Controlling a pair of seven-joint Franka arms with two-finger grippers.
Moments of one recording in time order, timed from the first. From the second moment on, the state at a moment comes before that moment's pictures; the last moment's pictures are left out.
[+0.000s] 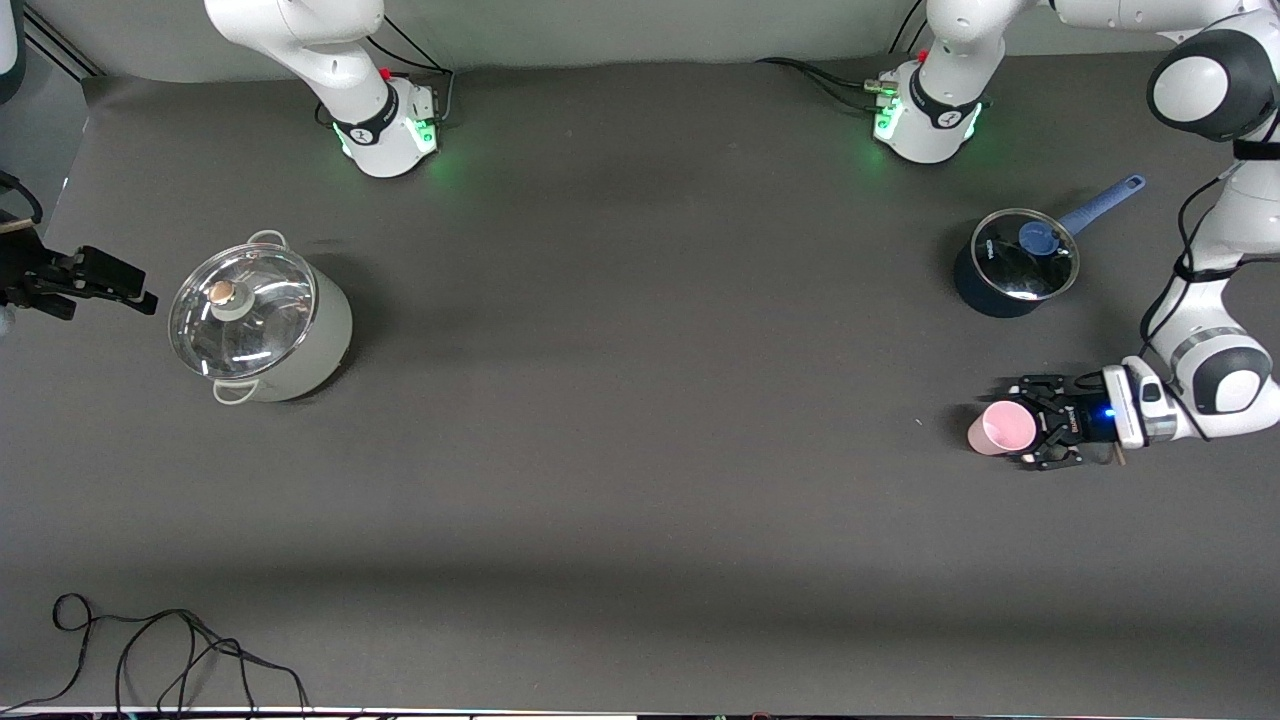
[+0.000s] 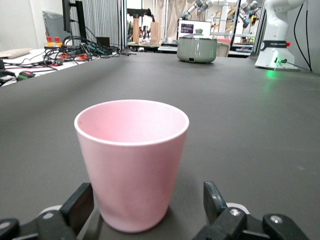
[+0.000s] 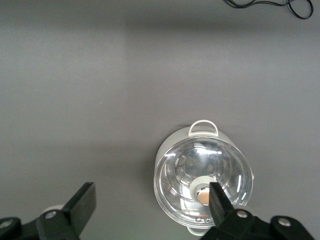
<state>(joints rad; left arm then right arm) 0.64 1.03 -0.22 -1.52 -0.92 1.65 2.48 0.03 0.00 -0.12 -1.62 0.02 1.61 -0.10</state>
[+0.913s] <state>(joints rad) 0.55 1.07 -0.23 -1.51 -1.04 1.65 2.54 0.03 0.00 -0.12 -1.62 0.02 1.61 -0.10</state>
